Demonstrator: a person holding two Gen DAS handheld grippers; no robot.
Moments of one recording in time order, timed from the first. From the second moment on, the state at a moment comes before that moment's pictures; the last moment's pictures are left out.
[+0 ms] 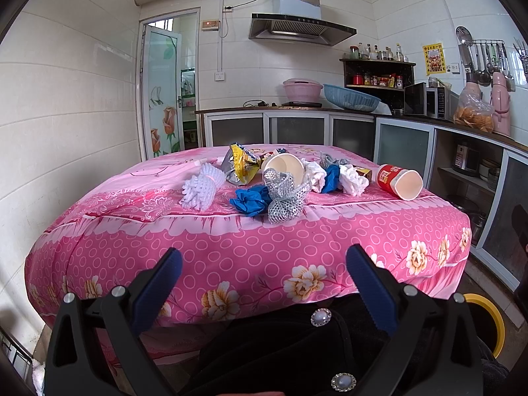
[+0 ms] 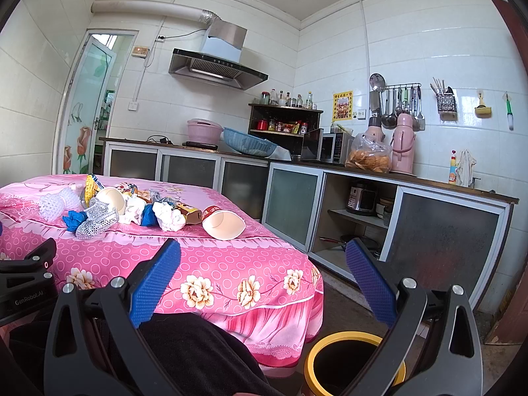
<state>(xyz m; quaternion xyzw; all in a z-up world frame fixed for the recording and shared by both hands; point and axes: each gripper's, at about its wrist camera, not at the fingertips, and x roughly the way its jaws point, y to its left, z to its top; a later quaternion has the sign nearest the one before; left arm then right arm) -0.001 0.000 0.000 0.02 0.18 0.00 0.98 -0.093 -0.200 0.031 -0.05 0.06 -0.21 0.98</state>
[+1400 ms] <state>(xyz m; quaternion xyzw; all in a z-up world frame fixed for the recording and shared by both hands) 0.000 0.002 -0.001 0.02 0.18 0.00 0.98 -0.094 -0.209 0.031 -0.03 0.06 -0.23 0.97</state>
